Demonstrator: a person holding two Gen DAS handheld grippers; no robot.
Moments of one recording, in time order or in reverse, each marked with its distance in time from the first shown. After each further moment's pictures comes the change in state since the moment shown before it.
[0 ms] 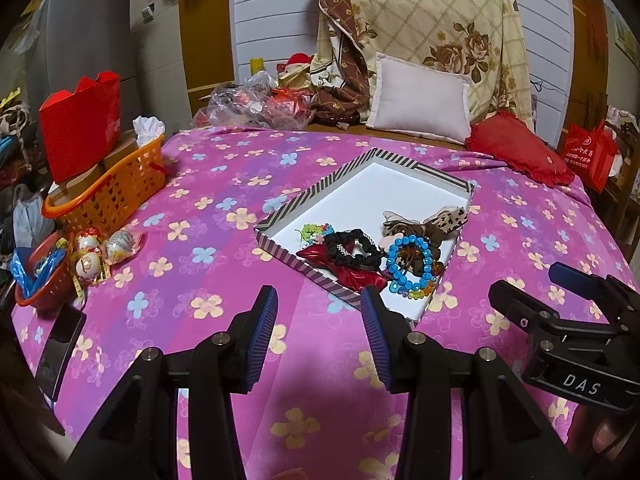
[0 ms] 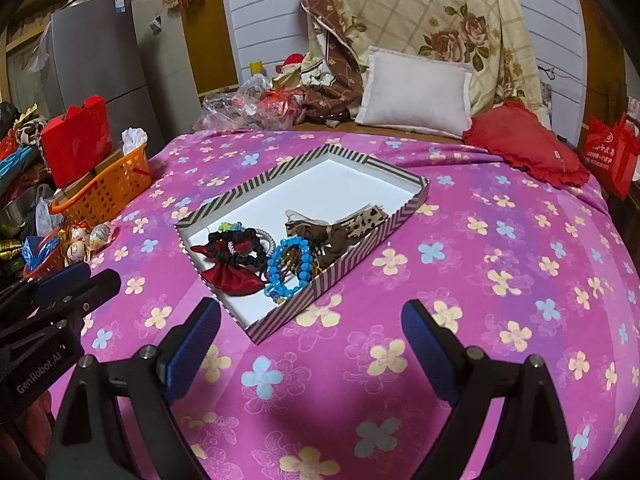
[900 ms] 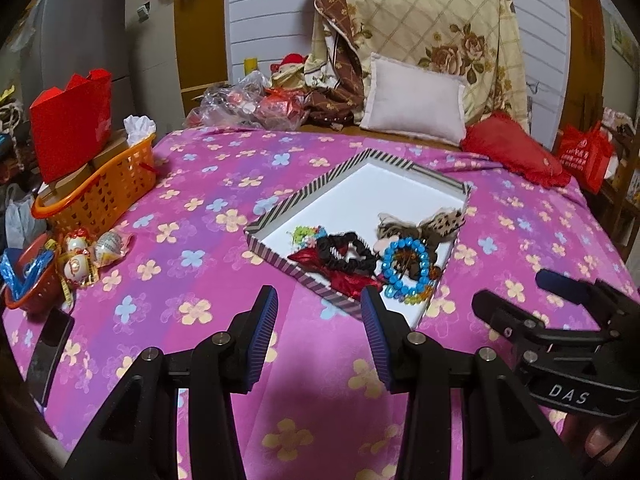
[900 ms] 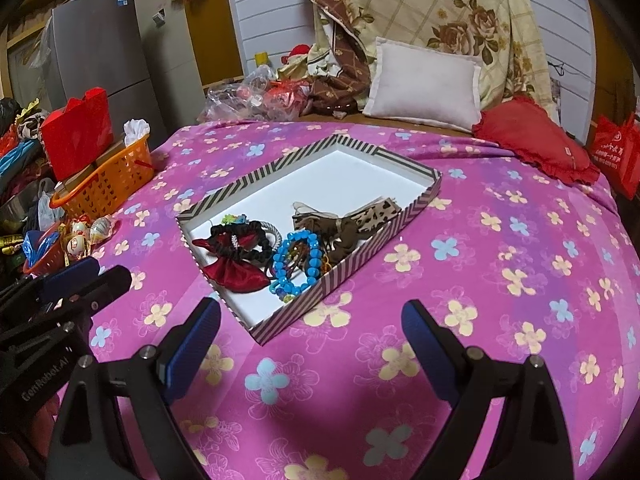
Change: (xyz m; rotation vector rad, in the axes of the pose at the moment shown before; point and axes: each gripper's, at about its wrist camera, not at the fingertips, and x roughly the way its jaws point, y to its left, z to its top) left arm 0.013 -0.002 0.000 0.000 -0.018 -0.025; right arm 0.015 0.002 0.000 0.000 0.025 0.020
